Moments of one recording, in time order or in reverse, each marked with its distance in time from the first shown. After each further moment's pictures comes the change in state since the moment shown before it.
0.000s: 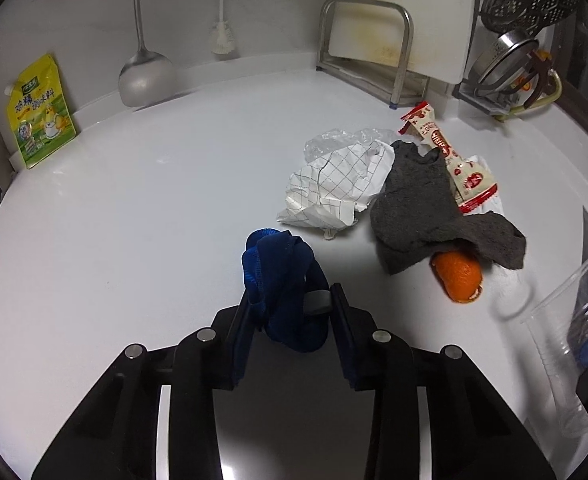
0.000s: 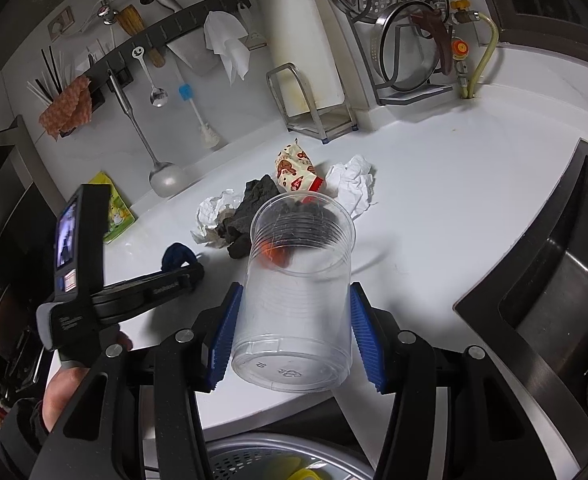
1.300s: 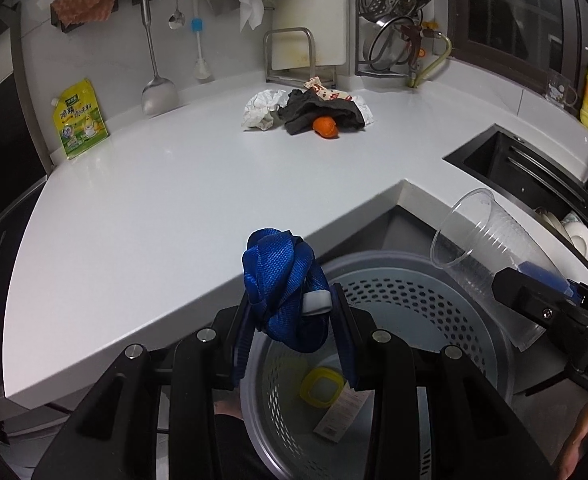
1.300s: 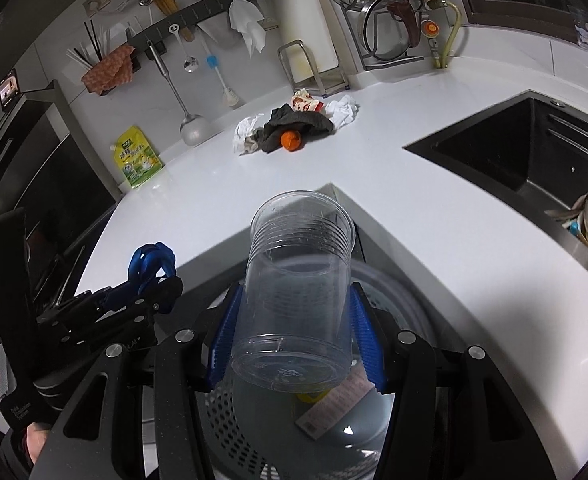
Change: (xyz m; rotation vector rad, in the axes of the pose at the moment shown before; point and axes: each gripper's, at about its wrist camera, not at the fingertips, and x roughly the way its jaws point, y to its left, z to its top) left arm -0.160 -0.026 -0.188 0.161 -0.102 -0.047; right arm -0.128 0.023 -0.133 0.001 0.066 -0.004
